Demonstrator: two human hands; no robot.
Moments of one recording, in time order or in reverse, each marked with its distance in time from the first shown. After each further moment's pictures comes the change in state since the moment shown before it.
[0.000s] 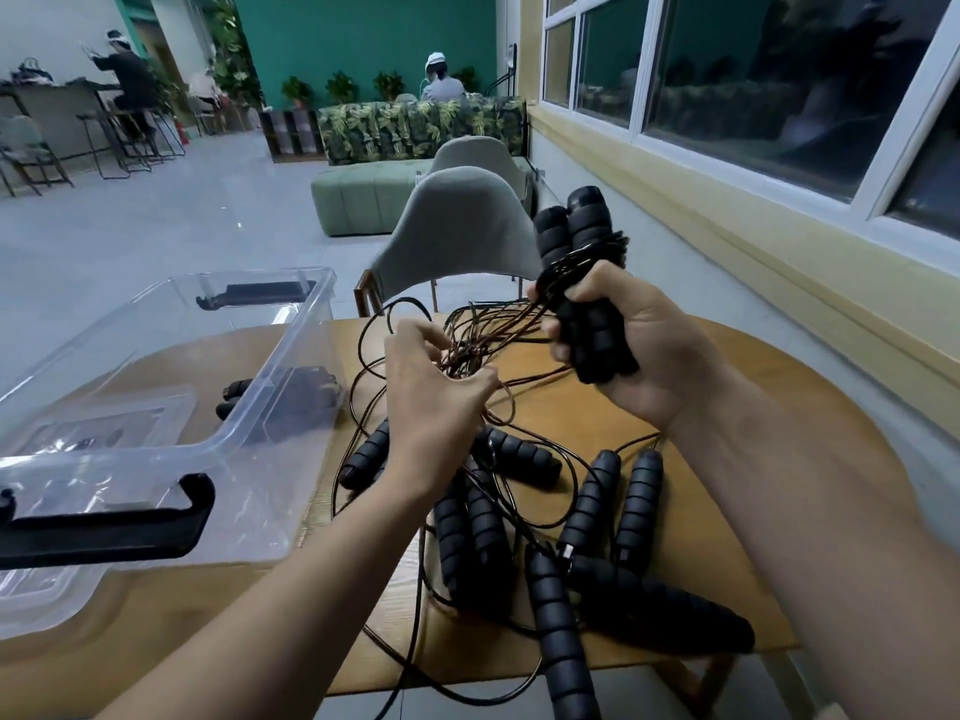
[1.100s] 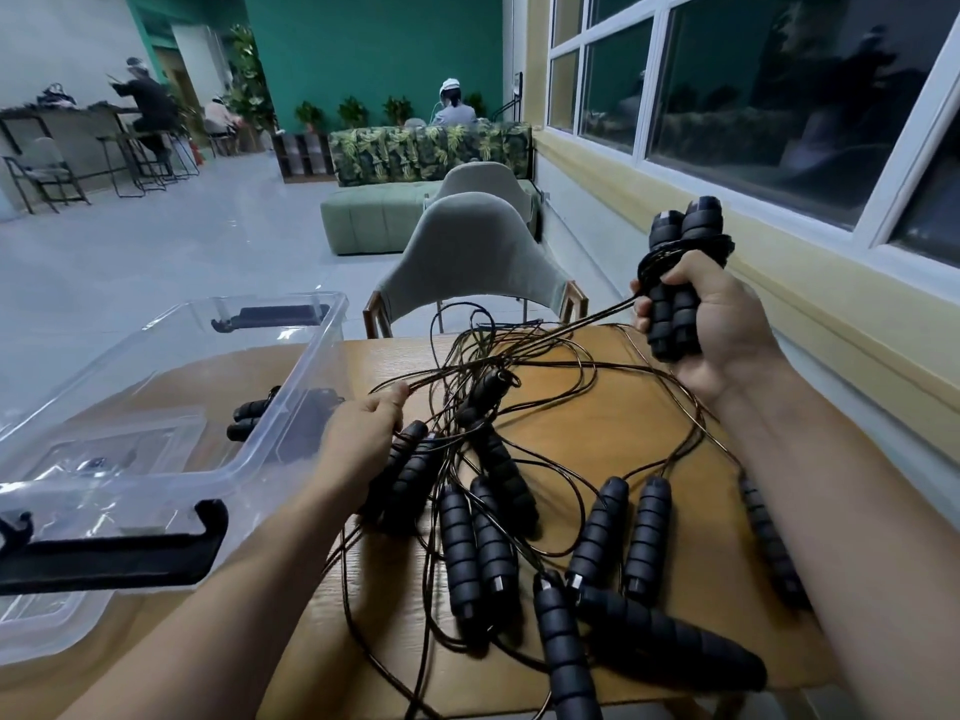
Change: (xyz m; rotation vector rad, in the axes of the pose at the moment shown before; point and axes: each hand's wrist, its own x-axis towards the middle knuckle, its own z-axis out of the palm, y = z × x) left_hand 0.042 -0.079 -0.045 0.113 -0.220 -0.364; right_hand 0.025 -0.031 -0.052 0.024 0.413 -0.192
